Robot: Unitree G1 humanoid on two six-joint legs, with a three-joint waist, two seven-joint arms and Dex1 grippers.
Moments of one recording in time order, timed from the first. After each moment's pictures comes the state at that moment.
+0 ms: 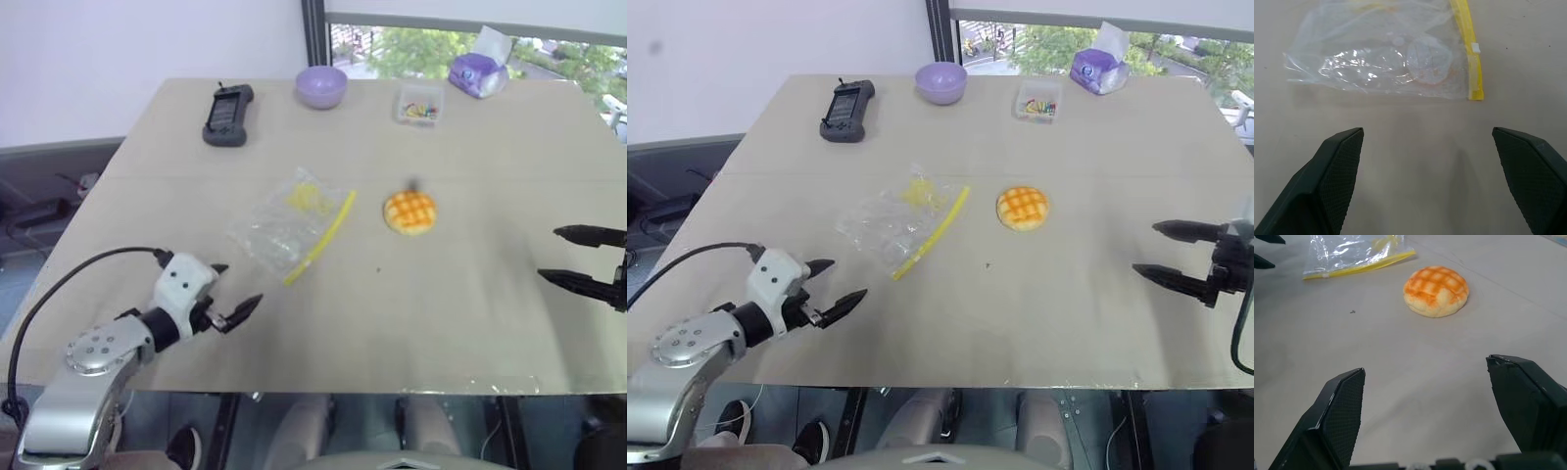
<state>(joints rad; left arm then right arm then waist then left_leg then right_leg) 0.19 0.70 0.26 -0.54 -0.33 0.59 -0.67 -0.02 -1.02 -0.48 -0.06 0.58 0.39 1.29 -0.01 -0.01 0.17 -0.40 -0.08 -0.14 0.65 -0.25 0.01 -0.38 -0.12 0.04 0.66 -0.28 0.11</state>
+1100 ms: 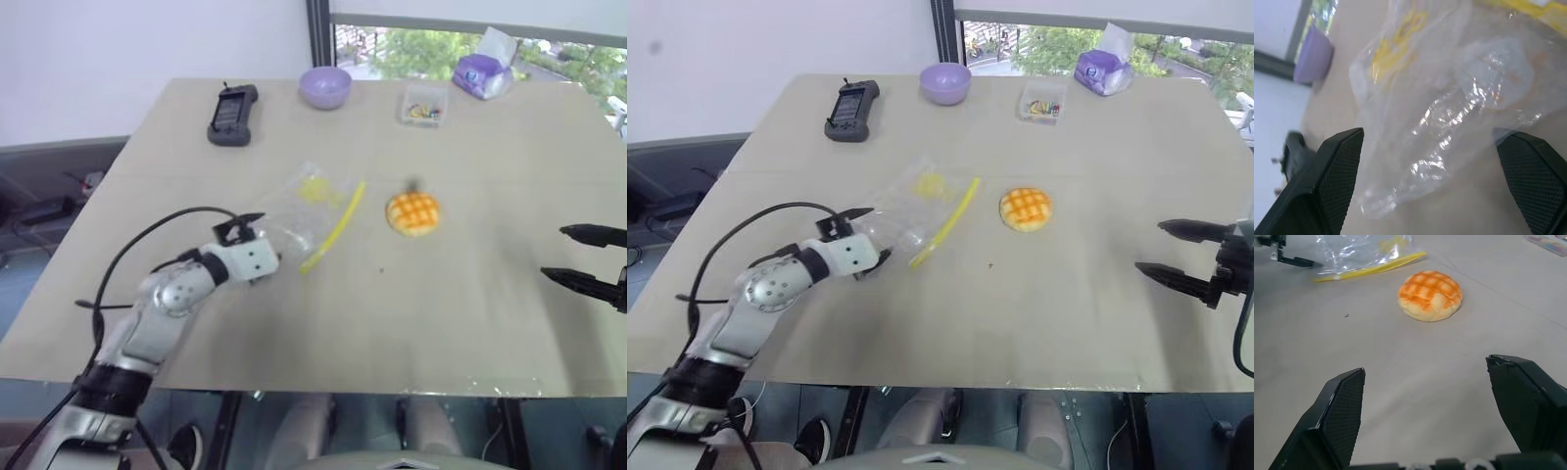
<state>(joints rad) -0.31 0.73 -0.18 0.06 0.36 -0.17 -0.50 0.03 -1.01 -0.53 -0.11 0.59 0.41 1.24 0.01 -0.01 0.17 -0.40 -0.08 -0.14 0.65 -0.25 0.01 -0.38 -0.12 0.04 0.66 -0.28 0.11</state>
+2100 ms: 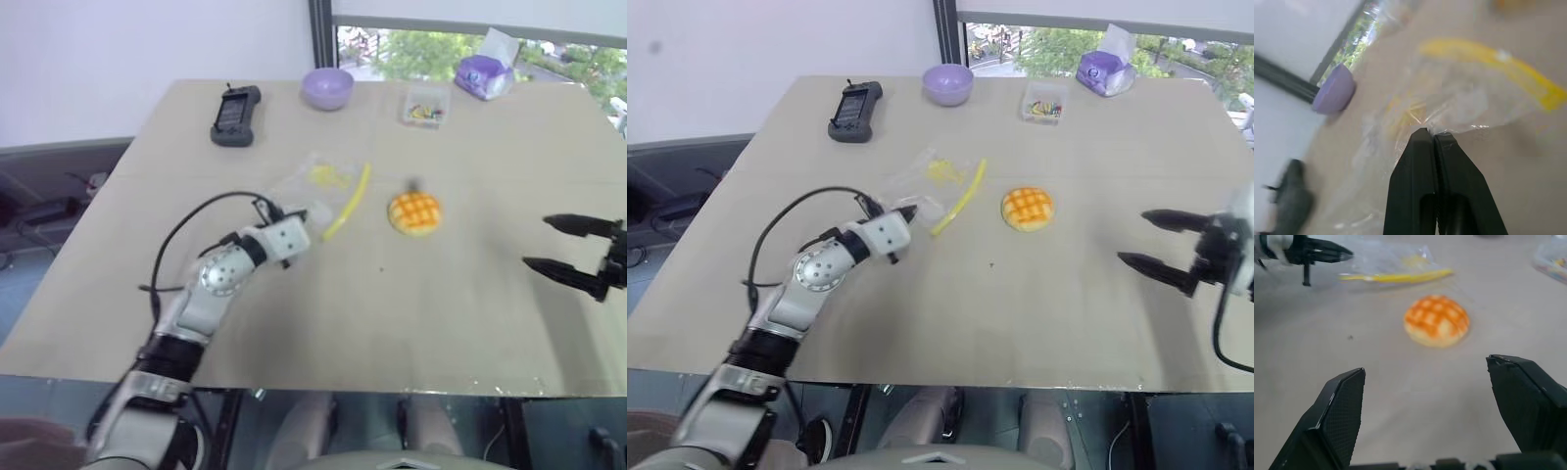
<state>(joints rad) -0.40 0.46 -0.11 0.02 0.11 -0.02 -0.49 -0.15 -0.92 -0.36 -0.20 0.55 0.42 1.09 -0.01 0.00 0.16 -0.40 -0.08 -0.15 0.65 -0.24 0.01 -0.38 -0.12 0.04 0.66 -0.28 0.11</state>
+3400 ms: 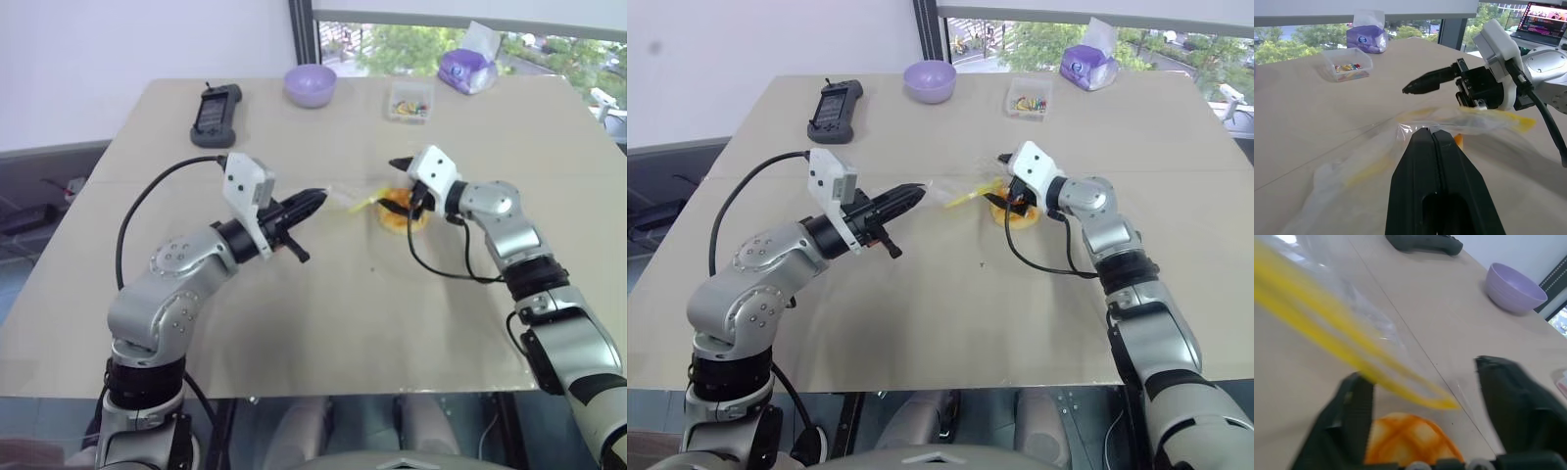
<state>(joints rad) -0.38 0.48 0.11 -0.50 -0.60 0.77 -0.54 -0.86 -0.41 0.21 0.57 -0.04 -0.15 0.82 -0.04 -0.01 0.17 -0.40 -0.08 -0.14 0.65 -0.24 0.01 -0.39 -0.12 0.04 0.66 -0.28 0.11</state>
